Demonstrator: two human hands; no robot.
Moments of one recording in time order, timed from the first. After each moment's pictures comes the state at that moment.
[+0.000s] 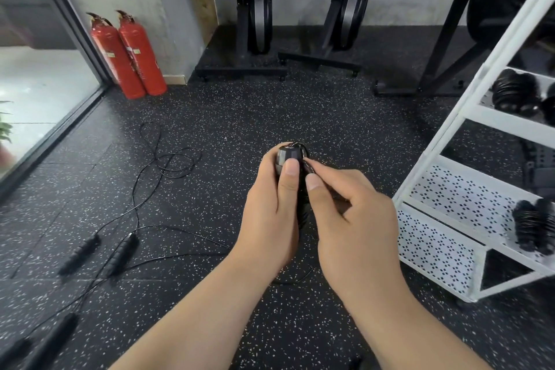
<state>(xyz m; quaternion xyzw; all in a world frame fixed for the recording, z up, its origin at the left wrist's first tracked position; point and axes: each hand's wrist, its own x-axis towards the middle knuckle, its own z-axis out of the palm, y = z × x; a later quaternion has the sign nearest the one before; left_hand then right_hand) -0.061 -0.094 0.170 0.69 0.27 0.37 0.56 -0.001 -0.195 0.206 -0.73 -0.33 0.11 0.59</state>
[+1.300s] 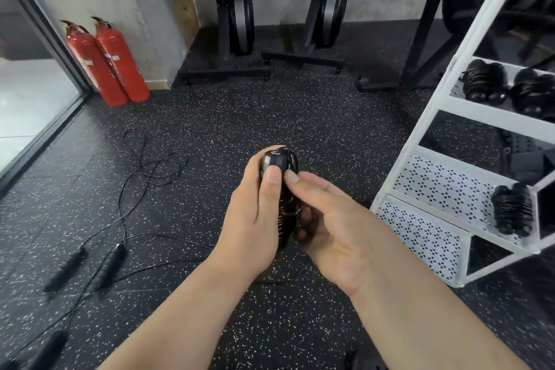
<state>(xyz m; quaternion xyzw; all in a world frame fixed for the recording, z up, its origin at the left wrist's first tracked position) -0.063 -0.097 0.169 0.73 0.26 0.36 0.53 0.019 -0.193 0.218 -0.51 0.00 0.50 0.70</state>
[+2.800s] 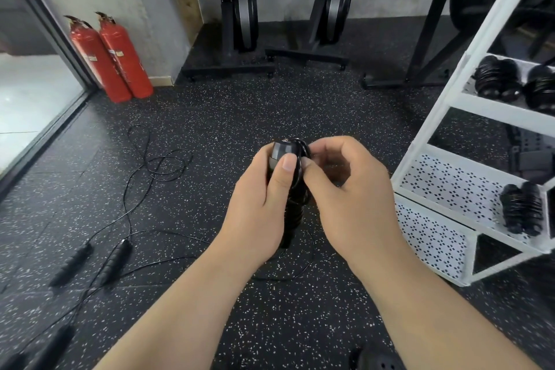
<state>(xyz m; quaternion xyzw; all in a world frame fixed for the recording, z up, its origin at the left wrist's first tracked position) -0.067 -0.089 0.188 0.75 0.24 0.33 0.52 0.030 -0.187 0.210 -0.72 -0.33 0.12 0.60</state>
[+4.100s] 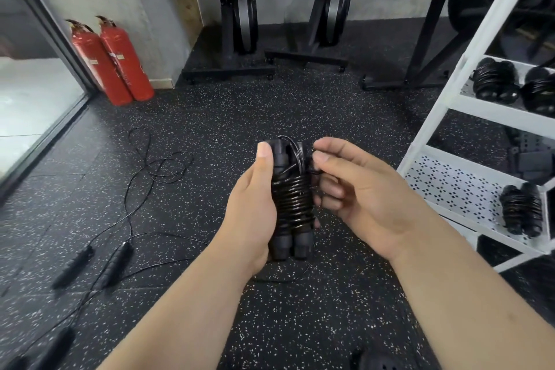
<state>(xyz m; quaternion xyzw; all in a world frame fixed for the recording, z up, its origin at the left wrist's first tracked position) -0.061 -0.100 0.203 0.50 0.33 0.26 0.76 0.069 -0.190 0.211 -0.50 -0.22 0.47 0.70</state>
